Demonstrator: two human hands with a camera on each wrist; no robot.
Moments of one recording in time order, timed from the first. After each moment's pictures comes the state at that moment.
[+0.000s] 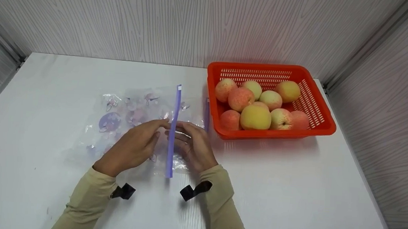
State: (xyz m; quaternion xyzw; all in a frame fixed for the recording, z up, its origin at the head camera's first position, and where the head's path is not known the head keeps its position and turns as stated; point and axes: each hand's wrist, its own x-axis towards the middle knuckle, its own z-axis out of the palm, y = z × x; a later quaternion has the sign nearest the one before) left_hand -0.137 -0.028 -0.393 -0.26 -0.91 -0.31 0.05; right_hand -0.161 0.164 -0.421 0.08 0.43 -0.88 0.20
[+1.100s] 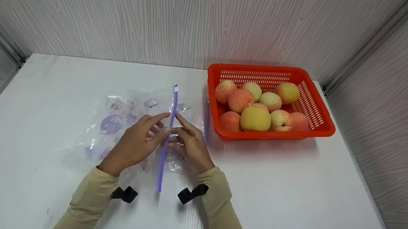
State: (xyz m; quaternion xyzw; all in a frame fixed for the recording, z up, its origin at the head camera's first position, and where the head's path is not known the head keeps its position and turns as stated) left_hand -0.140 -0.021 -0.392 -0.15 -0.90 -0.40 0.03; right_hand -0.153 0.158 -0.417 0.00 0.53 -0.83 0.19
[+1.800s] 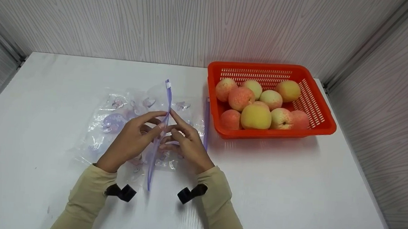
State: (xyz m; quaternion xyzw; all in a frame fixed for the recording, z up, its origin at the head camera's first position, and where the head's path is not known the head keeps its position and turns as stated) left_hand -0.144 -0.030 -0.390 -0.12 -0.83 -0.54 -0.02; right_hand -0.151 0.153 -0.411 -0.09 0.60 -0.77 0.19
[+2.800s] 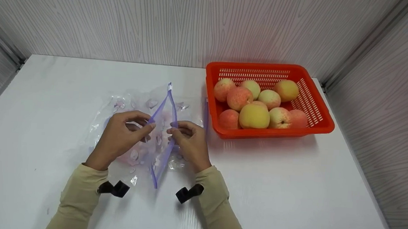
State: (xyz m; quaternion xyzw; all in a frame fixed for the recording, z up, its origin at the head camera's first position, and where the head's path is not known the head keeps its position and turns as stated) left_hand -0.146 -0.049 -0.383 -0.11 -0.81 -0.57 0.05; right_hand -0.152 0.153 -0.414 -0.03 0.70 -0.72 0.04
